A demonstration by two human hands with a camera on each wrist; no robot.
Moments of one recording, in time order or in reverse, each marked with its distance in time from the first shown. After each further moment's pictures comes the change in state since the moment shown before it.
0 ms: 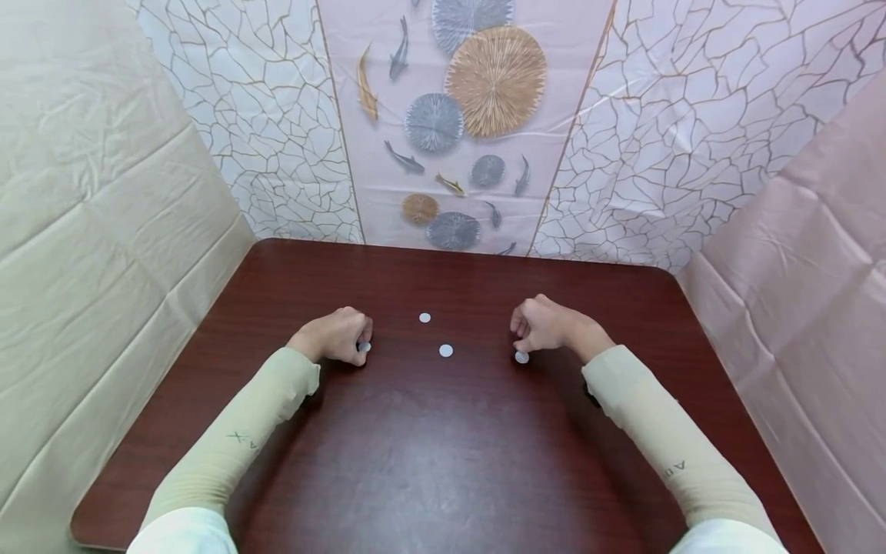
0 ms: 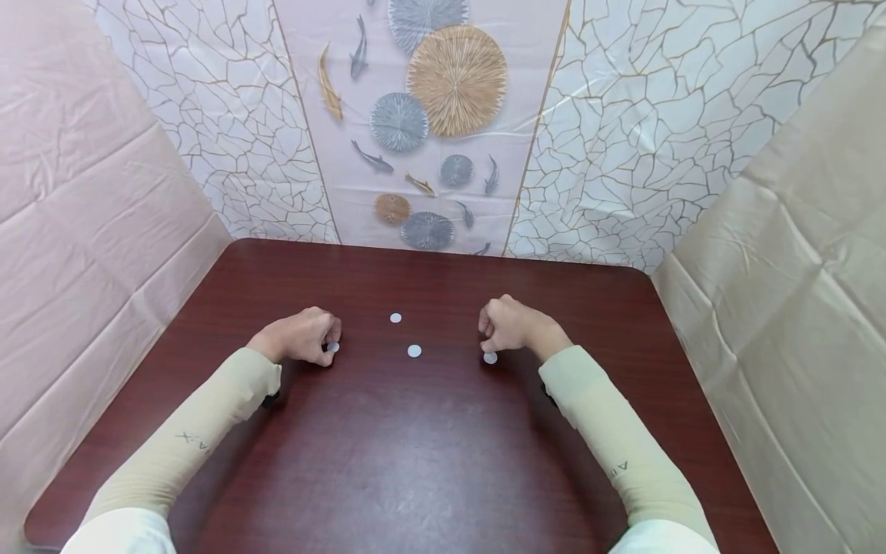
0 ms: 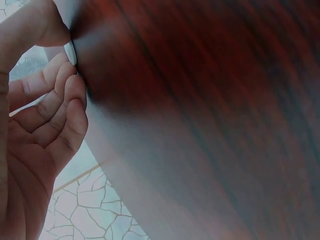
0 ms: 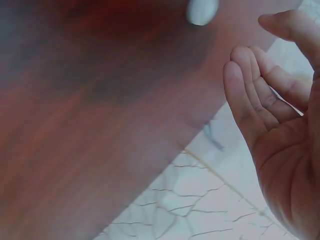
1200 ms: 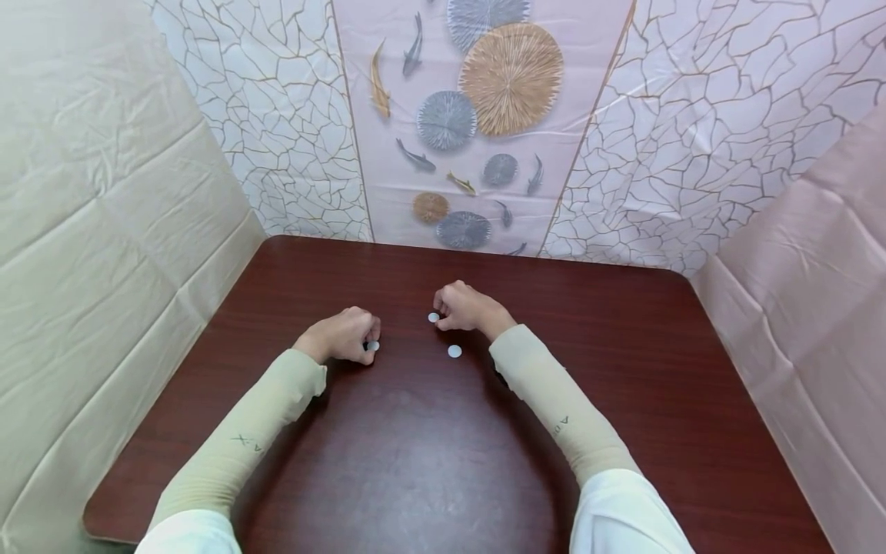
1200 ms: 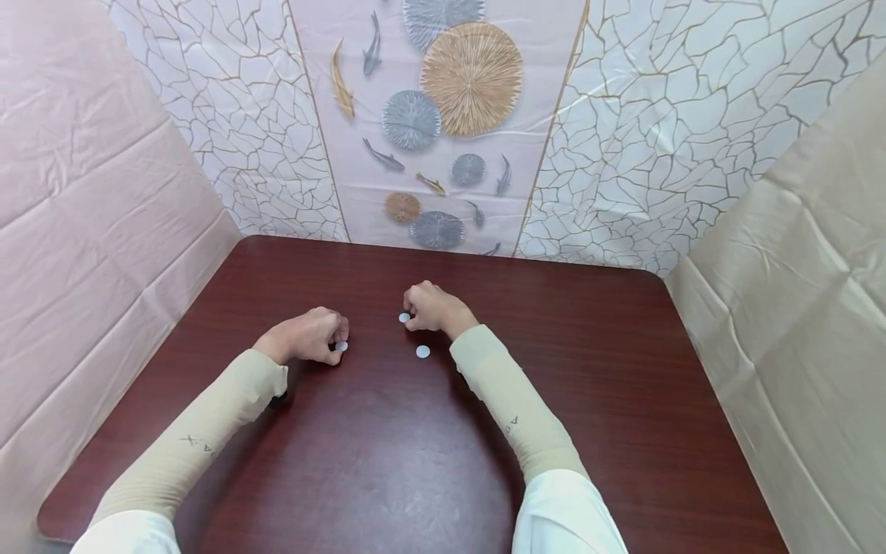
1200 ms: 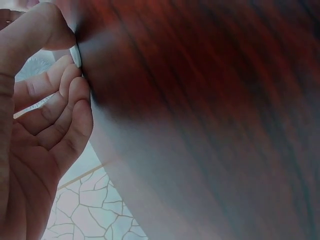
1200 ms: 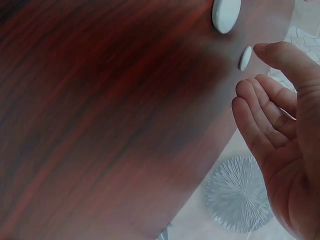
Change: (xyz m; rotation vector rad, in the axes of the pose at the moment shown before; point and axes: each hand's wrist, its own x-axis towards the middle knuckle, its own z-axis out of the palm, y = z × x) left_hand -0.003 -0.002 0.000 -0.035 0.020 0.011; right_hand 0.133 -0.080 0.033 -0.013 0.007 -0.093
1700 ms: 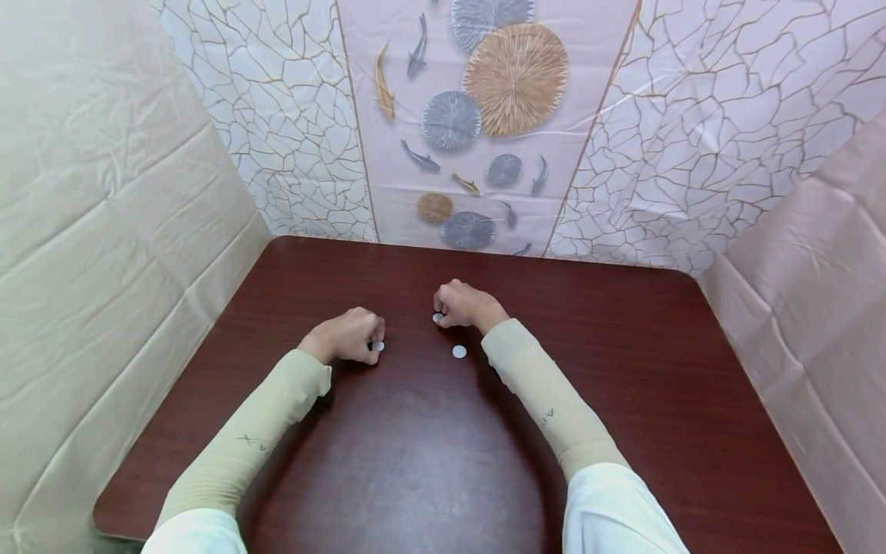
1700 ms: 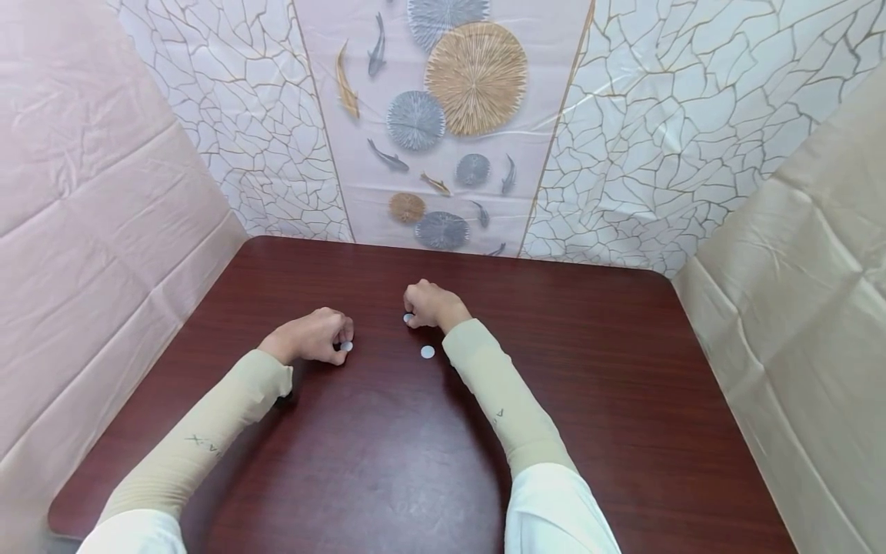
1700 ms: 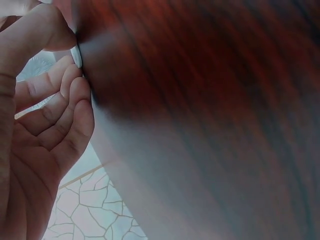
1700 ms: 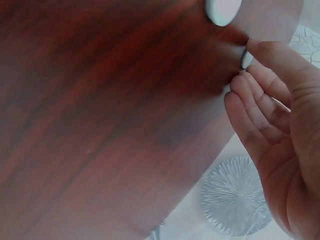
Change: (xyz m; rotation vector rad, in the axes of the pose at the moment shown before) left_hand -0.001 0.001 0.000 -0.020 -0.011 -0.022; right_hand 0.018 -0.004 0.000 -0.072 -0.058 0.031
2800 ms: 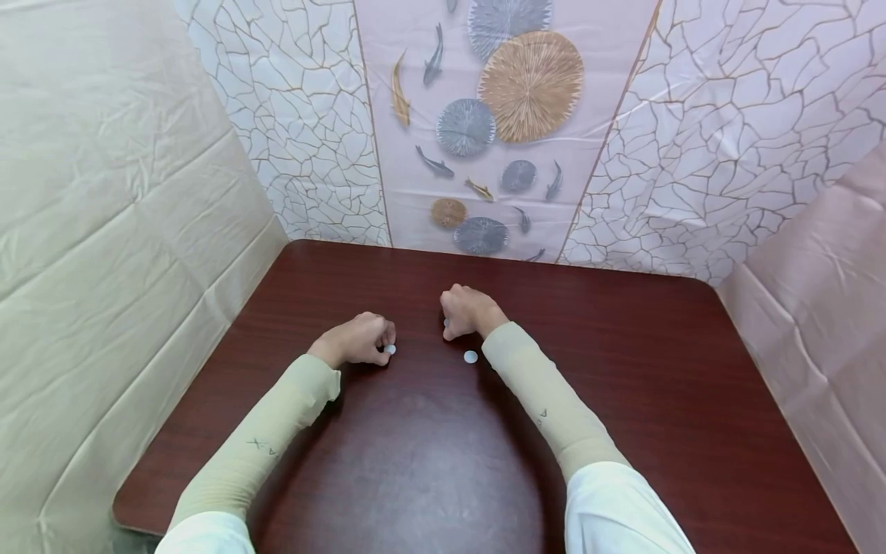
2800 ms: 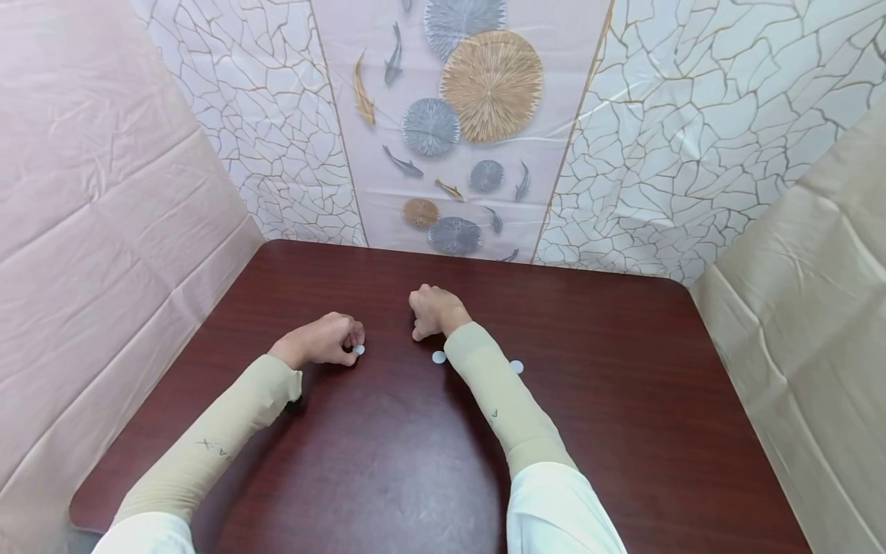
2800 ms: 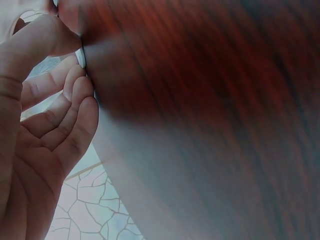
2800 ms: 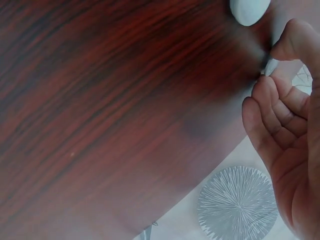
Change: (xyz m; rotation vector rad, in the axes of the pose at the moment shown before) left_hand -0.006 -0.003 0.001 -0.069 0.015 -0.036; right_hand 0.018 -0.007 0.008 -0.180 0.030 -0.011
